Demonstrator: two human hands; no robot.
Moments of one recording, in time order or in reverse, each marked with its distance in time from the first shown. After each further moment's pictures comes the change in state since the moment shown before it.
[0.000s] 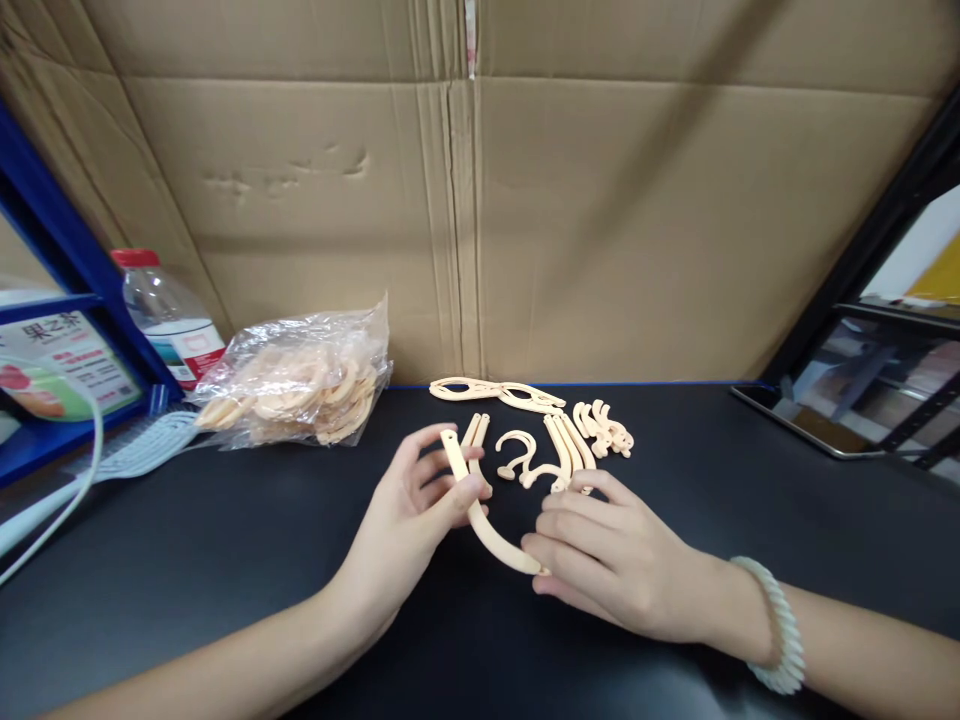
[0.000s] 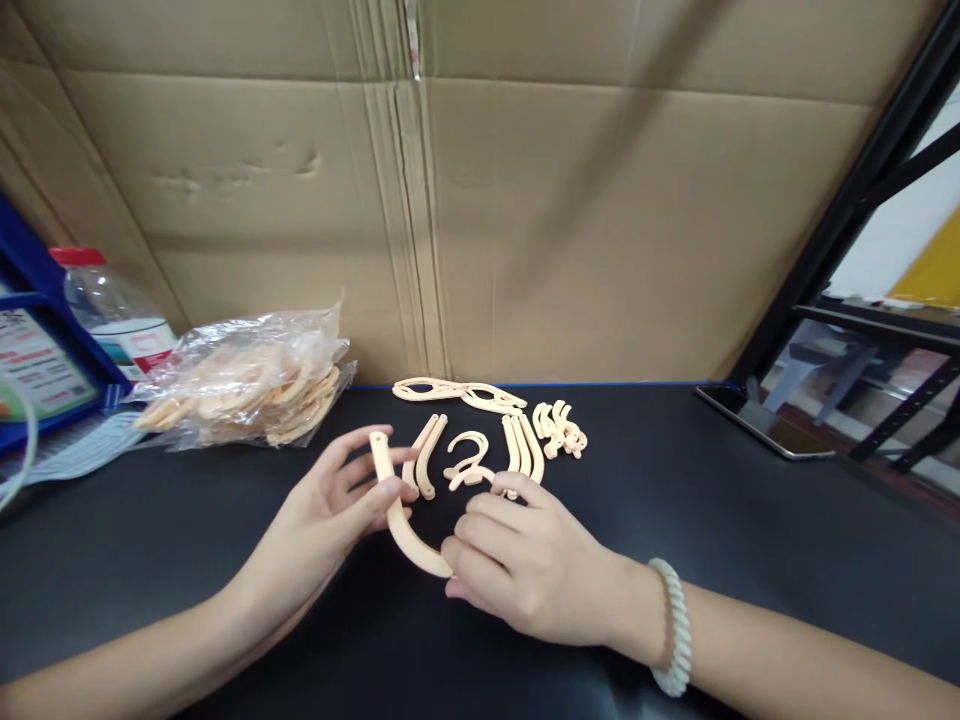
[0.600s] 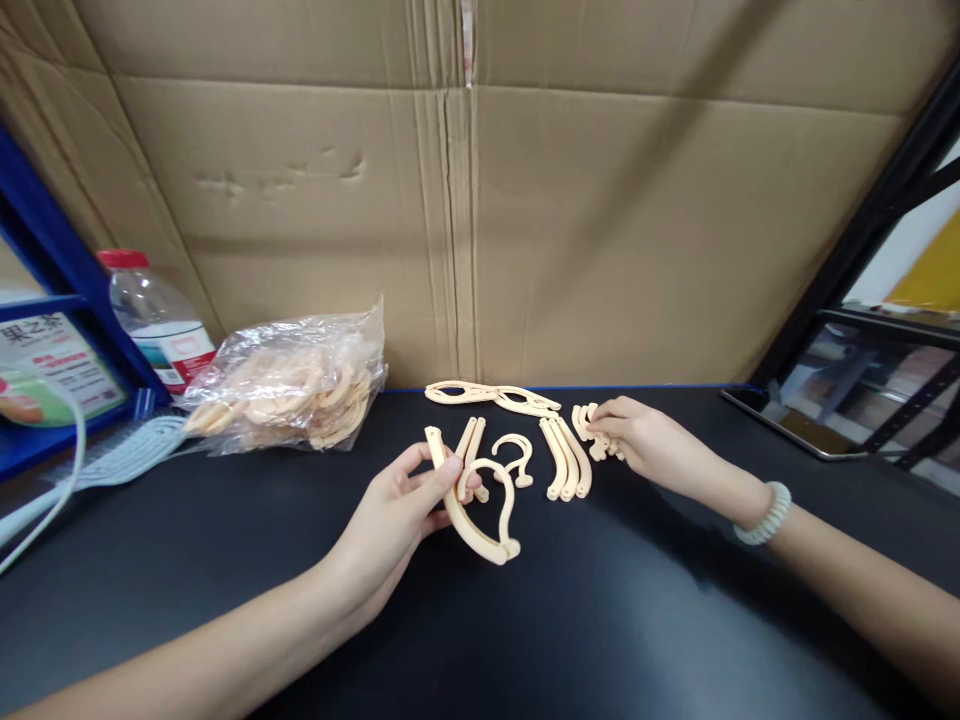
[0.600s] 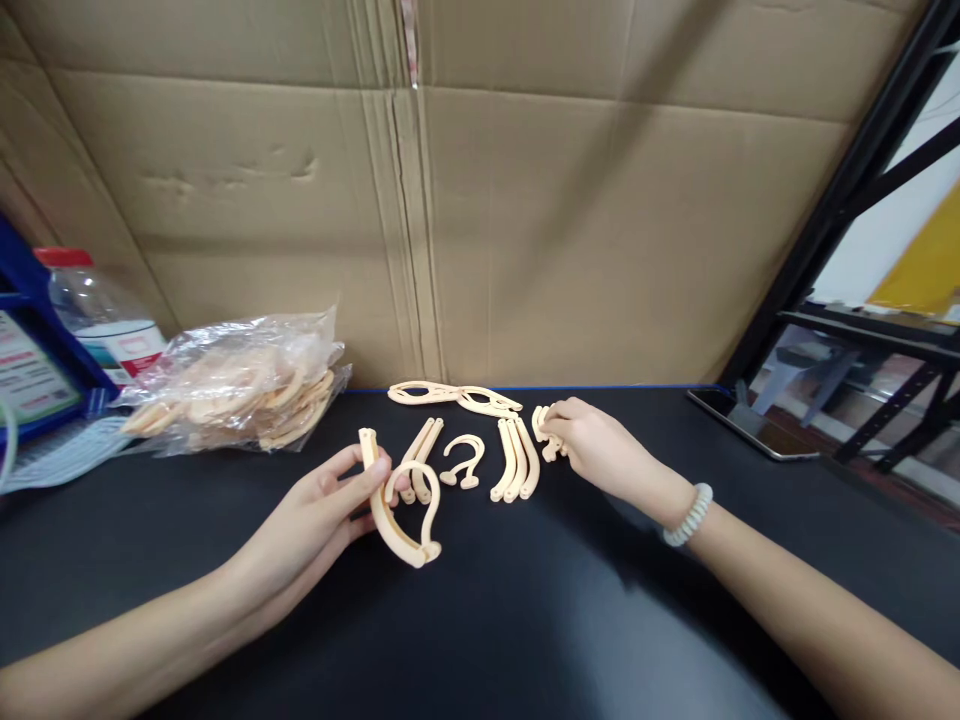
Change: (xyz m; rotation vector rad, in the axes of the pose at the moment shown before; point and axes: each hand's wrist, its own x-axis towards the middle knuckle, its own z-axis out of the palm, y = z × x) left_hand 0.010 0.005 -0.007 -0.138 -0.050 -0.225; right_hand -0.042 0.101 -0.008 -0.046 -0.210 0.460
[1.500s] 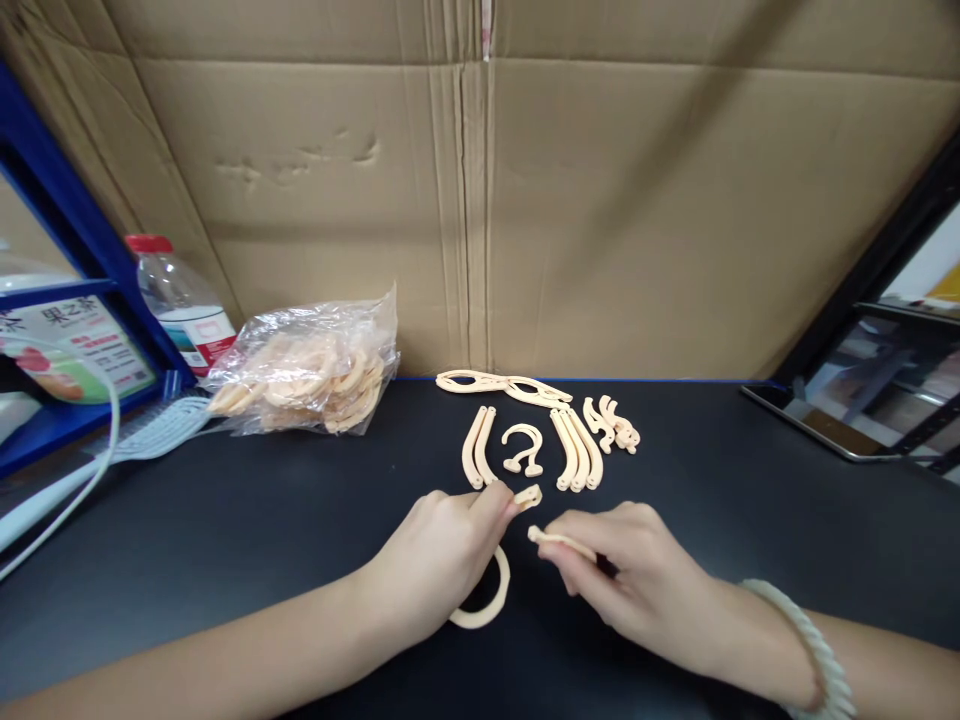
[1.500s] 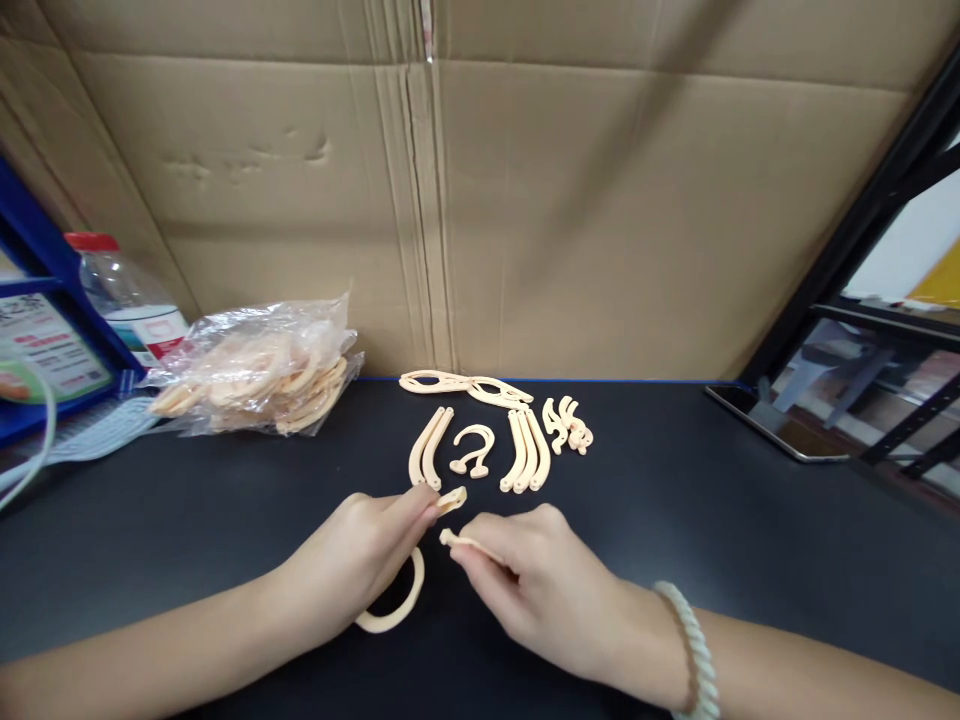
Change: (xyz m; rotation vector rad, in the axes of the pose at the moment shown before) left_hand -0.012 -0.017 0.007 1.296 -0.260 0.489; right_hand -0.010 -0.129 -0.010 0.610 0.006 0.025
